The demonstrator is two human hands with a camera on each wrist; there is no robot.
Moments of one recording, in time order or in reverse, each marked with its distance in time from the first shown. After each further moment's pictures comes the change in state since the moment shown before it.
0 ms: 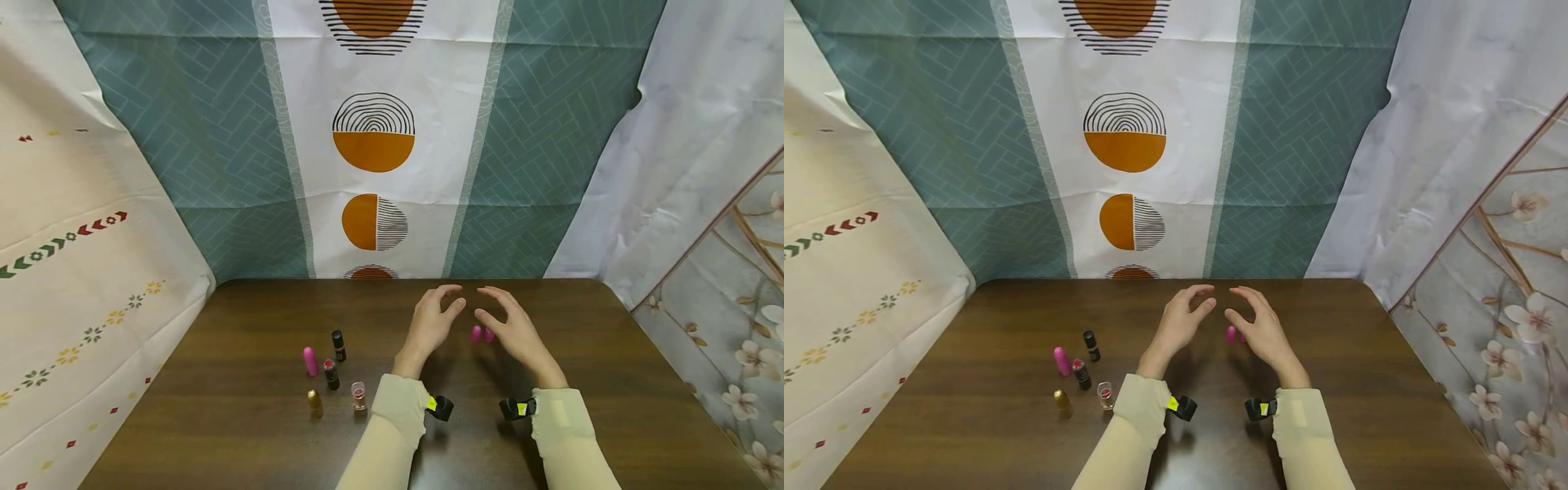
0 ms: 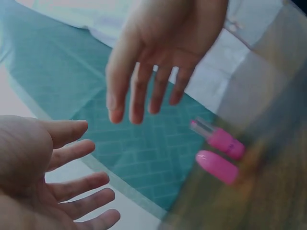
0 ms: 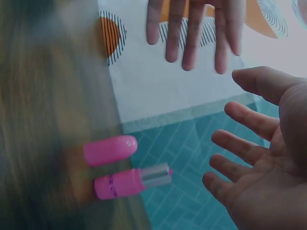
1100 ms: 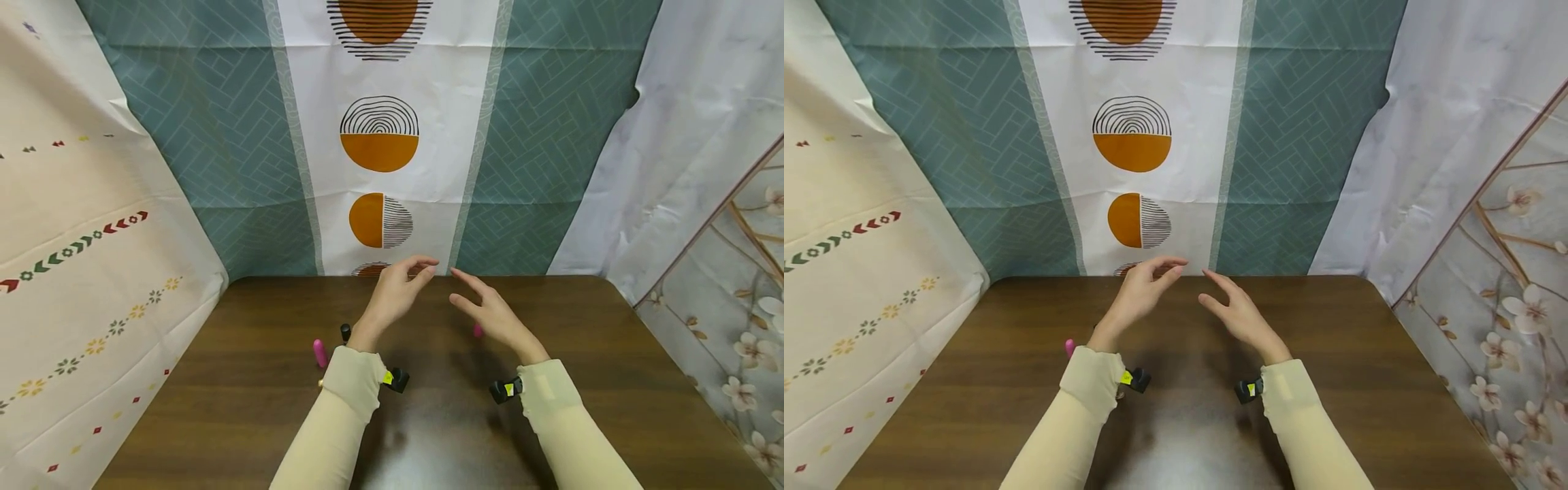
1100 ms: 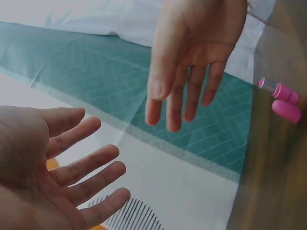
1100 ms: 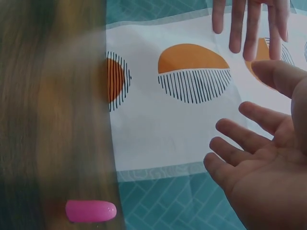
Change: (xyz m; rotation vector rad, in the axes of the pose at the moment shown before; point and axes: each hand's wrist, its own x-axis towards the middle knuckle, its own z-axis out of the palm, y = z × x) left_hand -0.004 0.045 -0.099 0.066 -0.058 0.109; right_hand 0.018 -0.049 0.012 0.078 -0.202 -0.064
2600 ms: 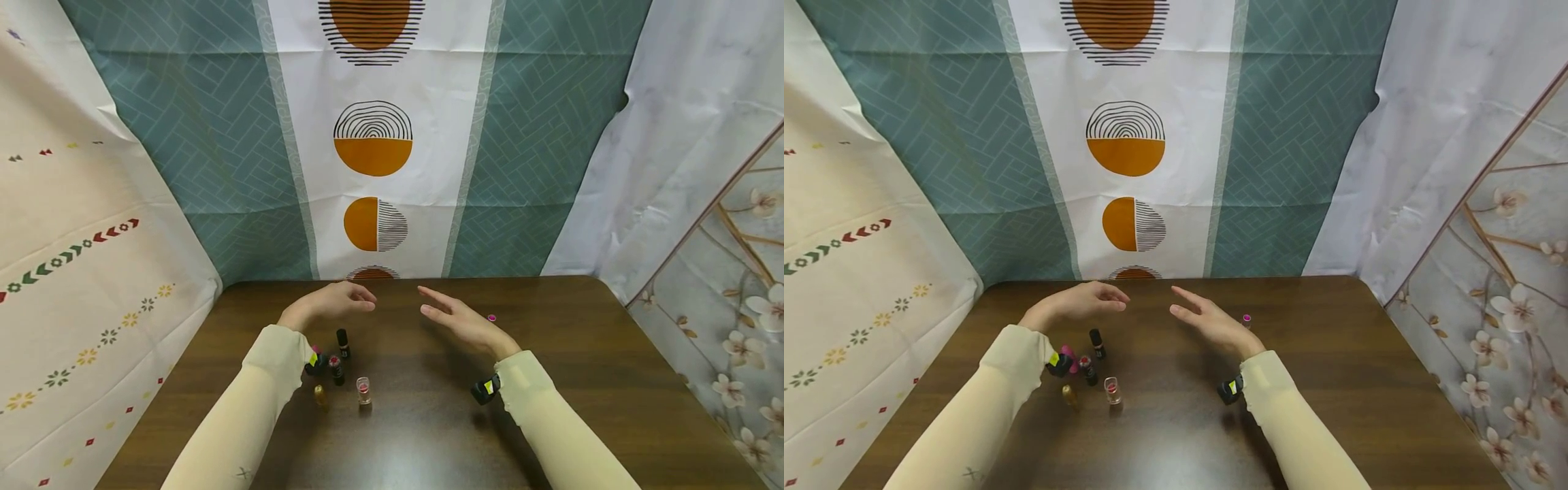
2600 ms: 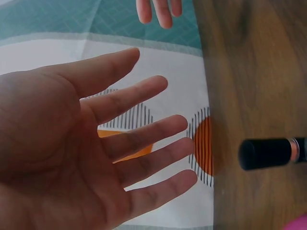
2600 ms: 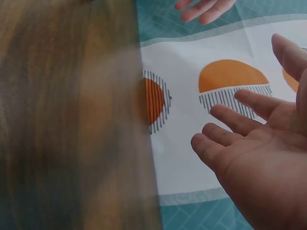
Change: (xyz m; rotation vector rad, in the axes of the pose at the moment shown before) left_hand -0.009 -0.053 -0.099 0.295 -0.574 -0.297; right_hand 0.017 0.005 0.031 0.214 -0.265 0.130
